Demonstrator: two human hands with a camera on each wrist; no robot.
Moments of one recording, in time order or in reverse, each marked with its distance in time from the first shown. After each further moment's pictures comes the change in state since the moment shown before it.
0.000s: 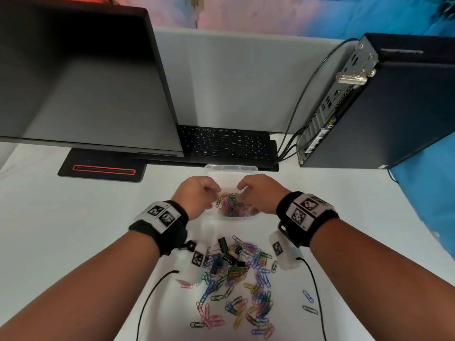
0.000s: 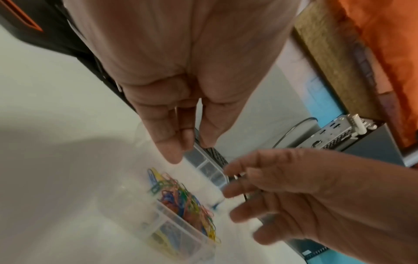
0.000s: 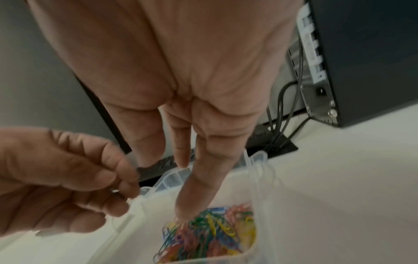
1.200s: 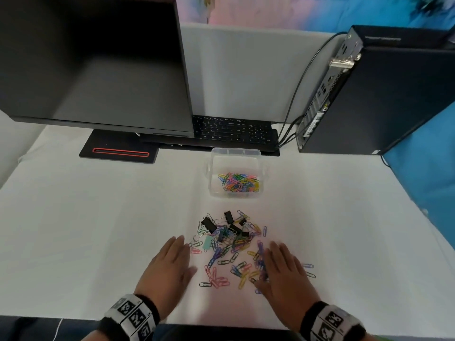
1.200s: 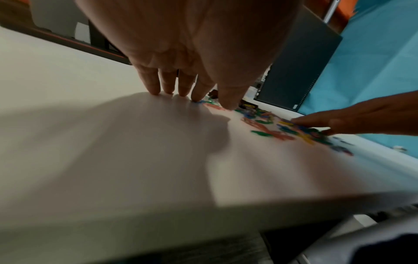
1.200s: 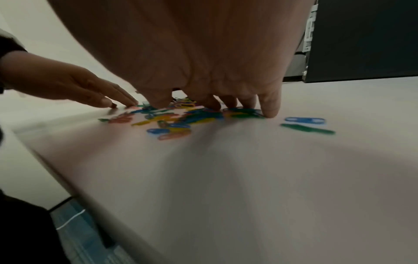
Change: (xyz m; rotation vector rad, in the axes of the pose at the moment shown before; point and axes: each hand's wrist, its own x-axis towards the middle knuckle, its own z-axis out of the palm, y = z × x) left_hand -0.179 -0.172 0.039 0.896 0.066 0.249; right_hand -0.172 0.139 0.156 -0.682 0.062 -0.070
